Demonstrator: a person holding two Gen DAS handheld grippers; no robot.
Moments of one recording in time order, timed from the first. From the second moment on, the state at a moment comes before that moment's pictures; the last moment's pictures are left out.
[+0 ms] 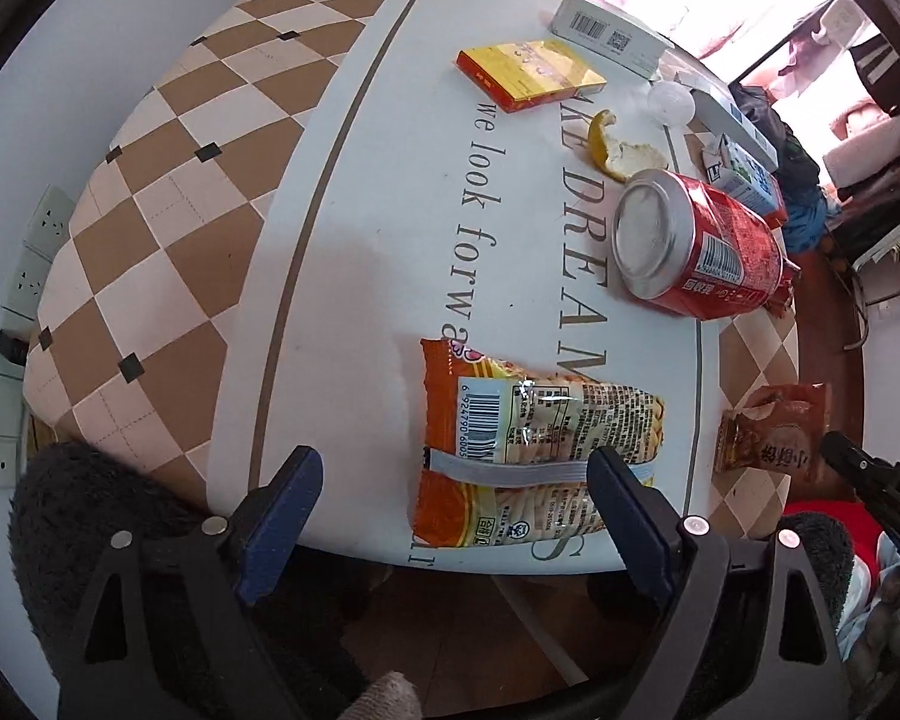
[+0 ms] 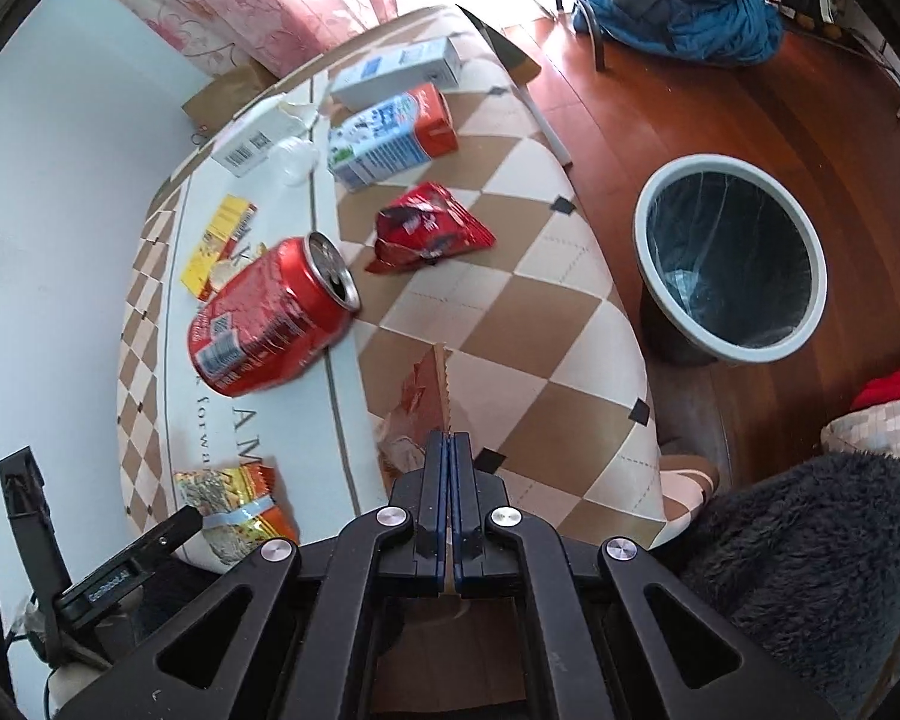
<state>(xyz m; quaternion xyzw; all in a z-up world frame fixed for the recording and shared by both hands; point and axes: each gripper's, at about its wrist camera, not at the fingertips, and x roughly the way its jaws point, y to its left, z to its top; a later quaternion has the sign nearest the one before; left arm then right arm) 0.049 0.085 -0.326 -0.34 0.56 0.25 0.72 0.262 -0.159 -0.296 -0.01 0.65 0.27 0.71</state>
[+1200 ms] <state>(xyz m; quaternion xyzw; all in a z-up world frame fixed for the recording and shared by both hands) 0.184 -0.031 -0.148 -0.10 0.46 0.22 0.85 0.305 -0.225 -0.163 0.02 0.54 0.31 0.78</state>
